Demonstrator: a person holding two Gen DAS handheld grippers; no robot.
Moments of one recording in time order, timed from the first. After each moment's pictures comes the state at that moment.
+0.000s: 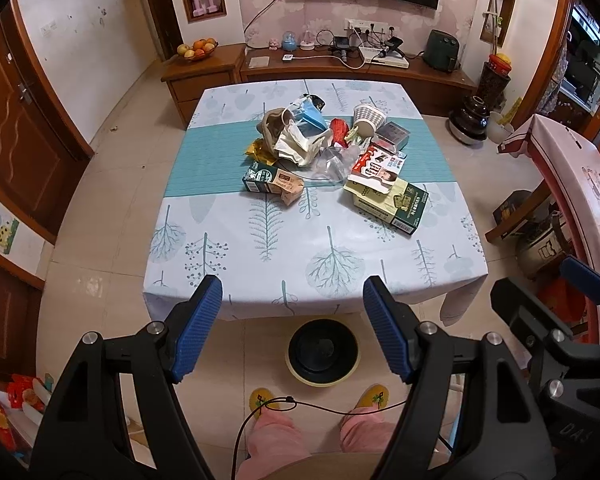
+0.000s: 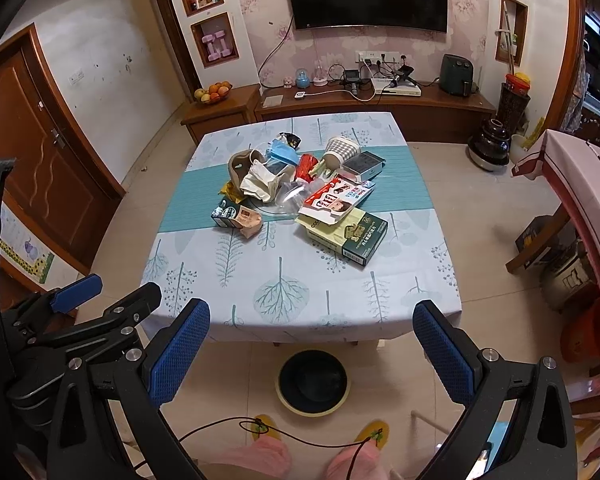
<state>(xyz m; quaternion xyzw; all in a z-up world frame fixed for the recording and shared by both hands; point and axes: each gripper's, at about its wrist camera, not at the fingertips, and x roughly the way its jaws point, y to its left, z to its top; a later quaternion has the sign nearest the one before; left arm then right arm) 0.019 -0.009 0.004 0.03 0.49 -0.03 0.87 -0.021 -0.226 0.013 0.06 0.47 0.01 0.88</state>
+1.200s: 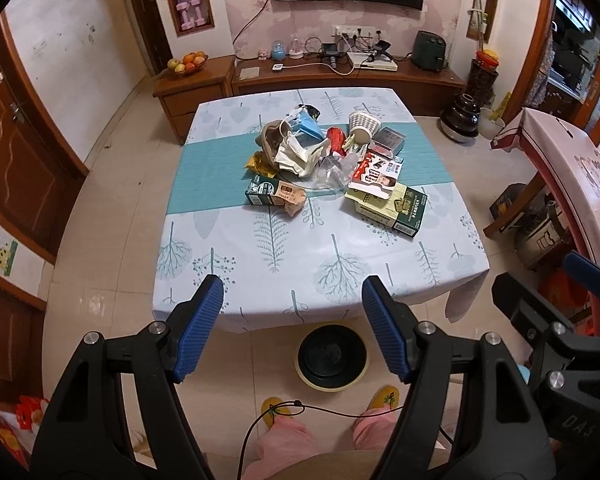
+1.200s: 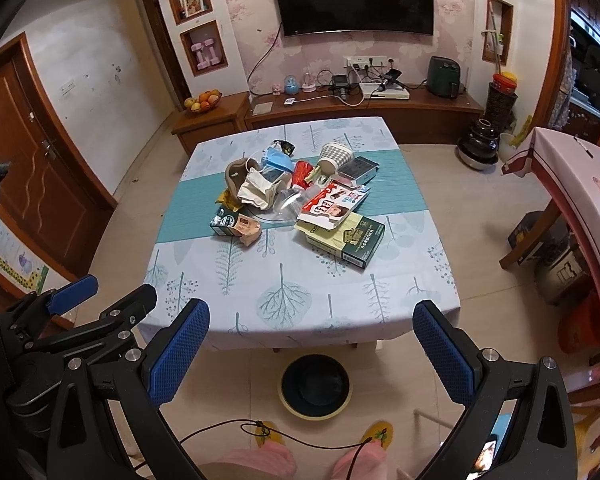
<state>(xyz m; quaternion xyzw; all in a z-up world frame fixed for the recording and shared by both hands) 0.016 0.012 0.019 0.06 0.47 -0.06 0.88 -0.026 -0.208 0.023 0.07 0.46 -0.02 0.88</state>
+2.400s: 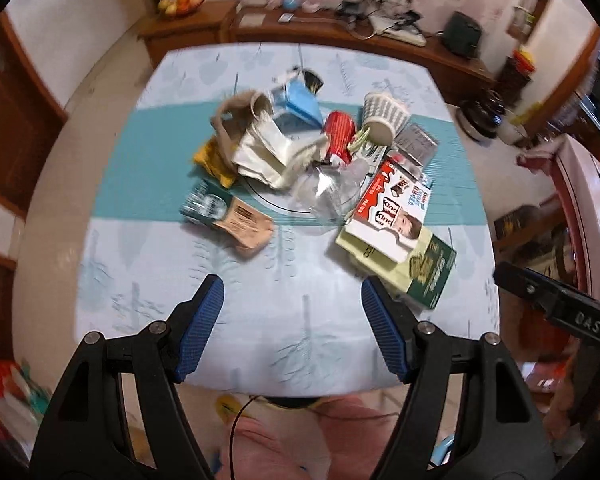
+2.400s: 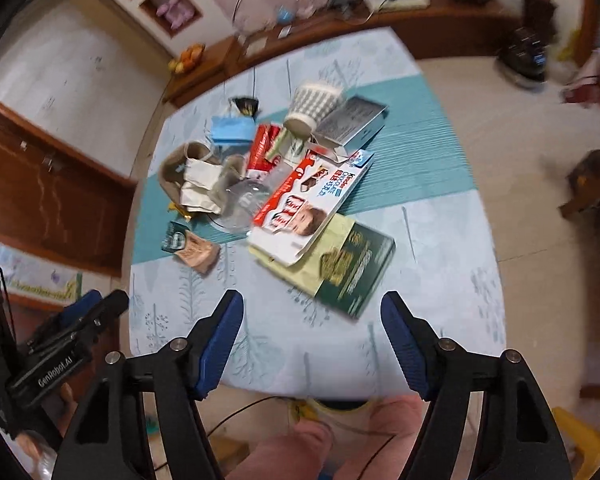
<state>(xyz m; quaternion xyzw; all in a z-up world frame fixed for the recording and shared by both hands) 0.229 -0.062 -0.104 -0.02 0.56 -0.01 0.83 0.210 -0.347 -0.127 0.19 0.59 0.07 0.78</state>
